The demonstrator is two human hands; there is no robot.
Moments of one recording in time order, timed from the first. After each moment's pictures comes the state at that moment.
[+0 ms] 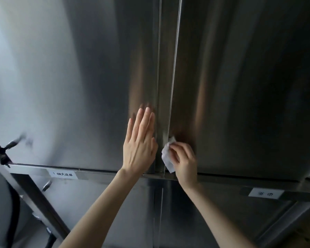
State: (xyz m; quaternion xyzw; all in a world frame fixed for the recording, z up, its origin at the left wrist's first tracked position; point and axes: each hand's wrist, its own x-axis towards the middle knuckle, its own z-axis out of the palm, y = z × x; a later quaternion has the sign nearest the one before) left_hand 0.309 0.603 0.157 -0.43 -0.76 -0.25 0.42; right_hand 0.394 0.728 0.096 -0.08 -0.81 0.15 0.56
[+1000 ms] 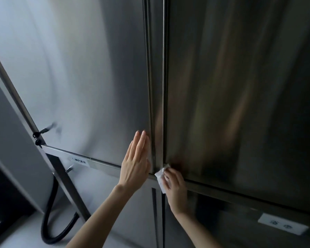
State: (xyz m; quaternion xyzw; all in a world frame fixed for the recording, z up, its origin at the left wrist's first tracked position) left_hand 0.332 0.610 0.097 -0.38 -0.82 -0.18 0.38; right_hand 0.397 0.741 0.002 -0.04 -0.83 0.26 0.50
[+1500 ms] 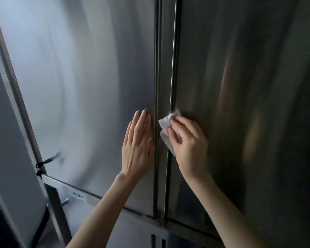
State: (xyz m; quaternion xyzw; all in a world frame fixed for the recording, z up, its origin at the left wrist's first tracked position) left_hand 0.293 0.638 0.240 -0.35 -0.74 -0.29 0.50; right_hand 0.367 0.757 0.276 0.07 -0.73 0.14 0.67
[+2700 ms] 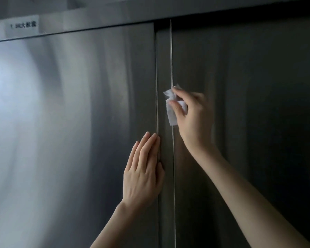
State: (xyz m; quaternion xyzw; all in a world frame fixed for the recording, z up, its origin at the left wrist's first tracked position) left_hand 0.257 0.650 0.384 -0.44 -0.60 -0.29 0.61; right_hand 0.348 0.746 0.504 0.04 -0.64 0.06 0.76
